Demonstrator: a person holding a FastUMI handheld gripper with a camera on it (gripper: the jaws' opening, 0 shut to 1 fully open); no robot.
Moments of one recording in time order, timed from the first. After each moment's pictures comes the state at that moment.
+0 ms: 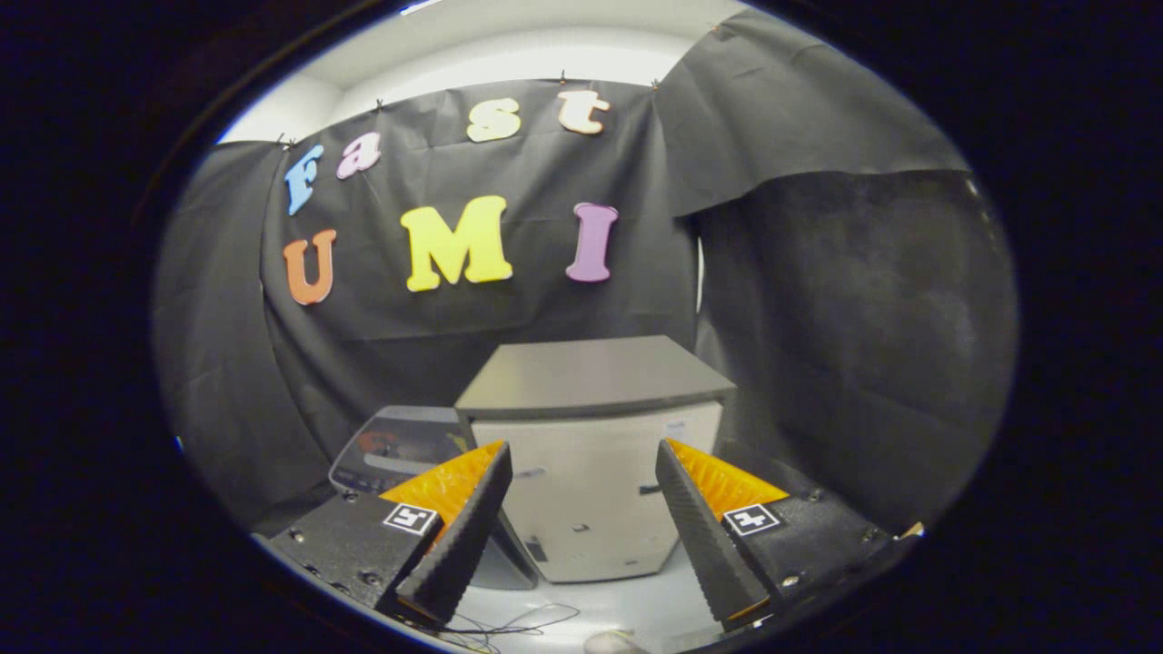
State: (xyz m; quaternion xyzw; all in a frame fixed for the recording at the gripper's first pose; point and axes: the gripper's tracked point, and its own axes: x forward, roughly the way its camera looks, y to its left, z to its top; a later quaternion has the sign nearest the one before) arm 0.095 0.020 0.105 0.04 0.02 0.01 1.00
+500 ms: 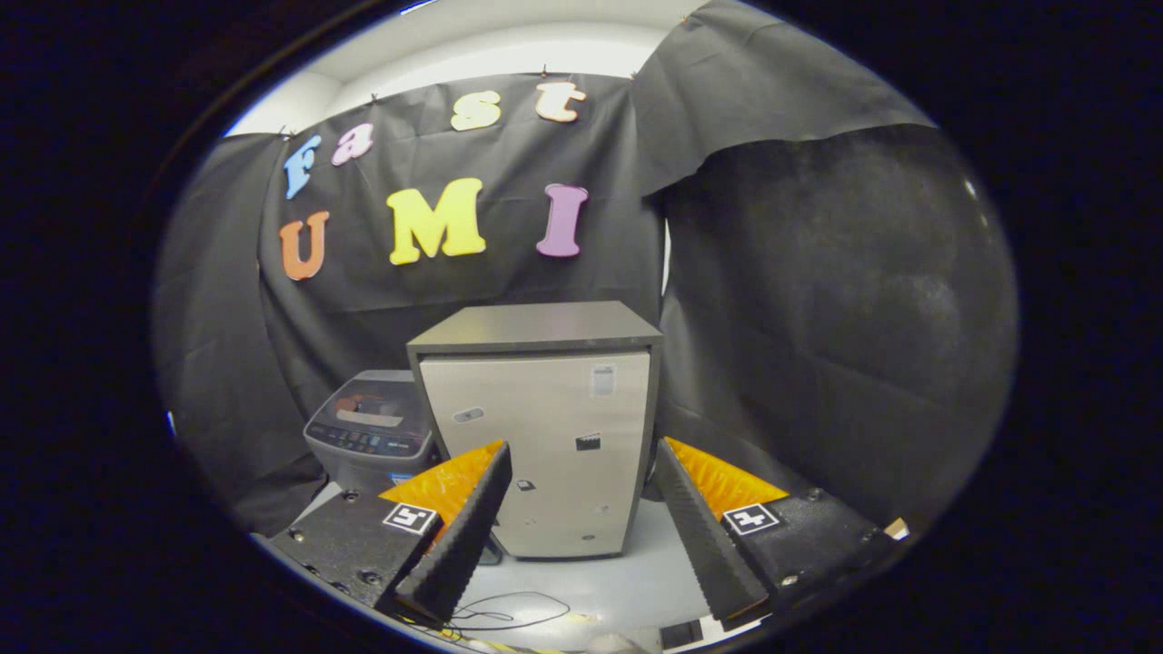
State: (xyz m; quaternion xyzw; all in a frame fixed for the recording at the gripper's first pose) arm 0.057 -0.047 0.048 0.03 0.02 0.01 1.00
